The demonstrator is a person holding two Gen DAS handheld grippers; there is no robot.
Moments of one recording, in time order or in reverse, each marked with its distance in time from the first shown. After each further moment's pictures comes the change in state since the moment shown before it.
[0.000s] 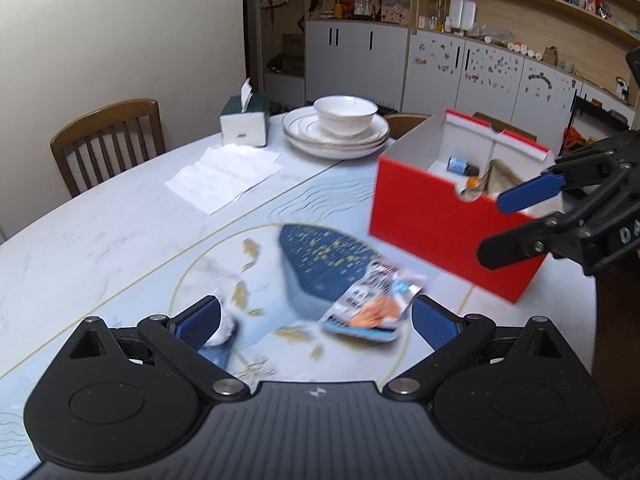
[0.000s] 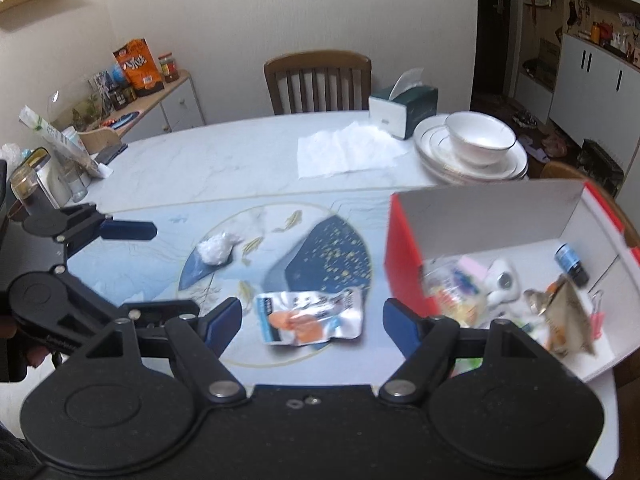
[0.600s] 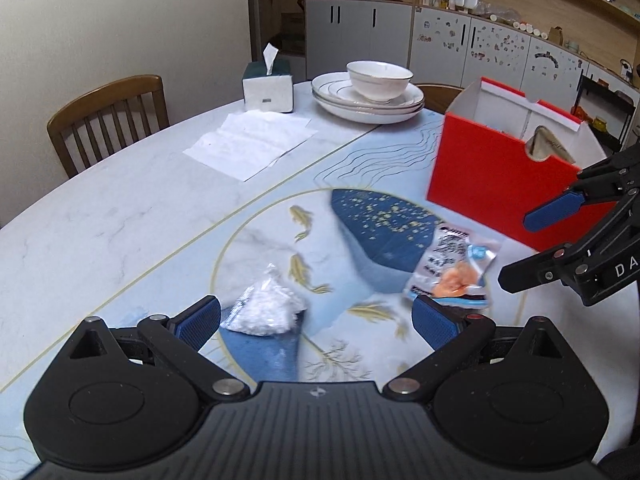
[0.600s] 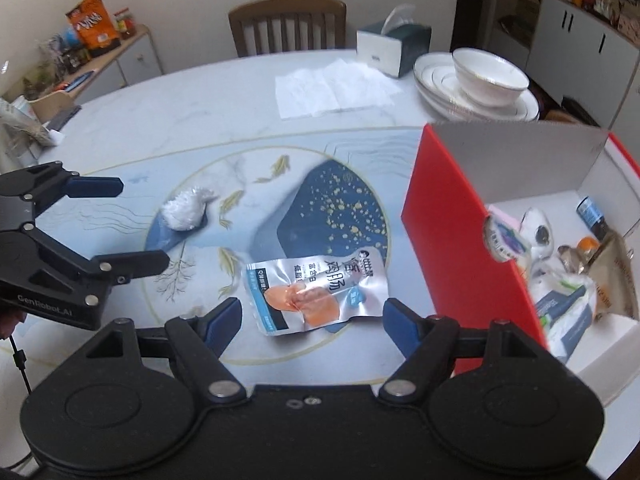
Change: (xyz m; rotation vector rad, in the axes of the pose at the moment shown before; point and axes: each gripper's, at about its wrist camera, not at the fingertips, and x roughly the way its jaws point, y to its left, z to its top) left arm 0.045 0.064 -0.017 0.024 0.057 -0.012; right arm 0.075 0.023 -0.006 0.061 0.149 -0.112
